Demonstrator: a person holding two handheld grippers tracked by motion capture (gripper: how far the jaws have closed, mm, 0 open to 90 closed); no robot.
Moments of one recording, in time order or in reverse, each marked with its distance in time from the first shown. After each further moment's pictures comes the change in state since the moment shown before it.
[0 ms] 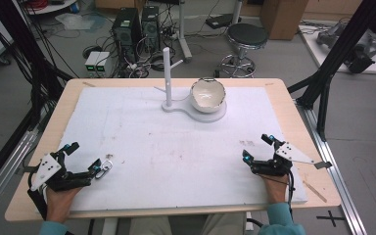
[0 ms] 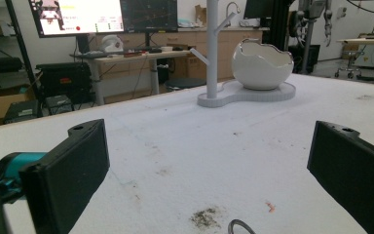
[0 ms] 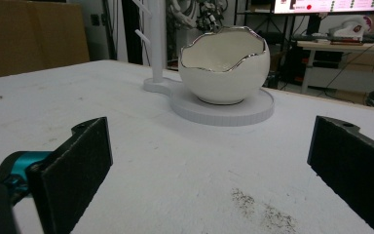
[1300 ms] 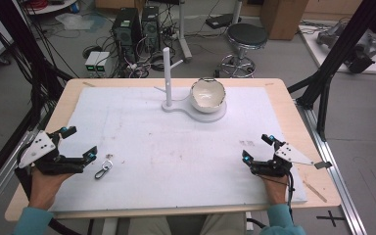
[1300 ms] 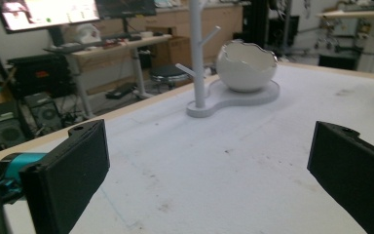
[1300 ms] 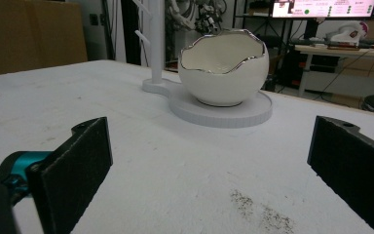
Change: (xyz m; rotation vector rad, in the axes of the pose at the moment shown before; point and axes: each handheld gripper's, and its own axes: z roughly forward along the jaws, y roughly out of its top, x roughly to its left) left arm 0.011 0.071 0.015 0.115 -0.108 0.069; right arm 0.003 0.000 -0.001 -0.006 -0.009 -0.020
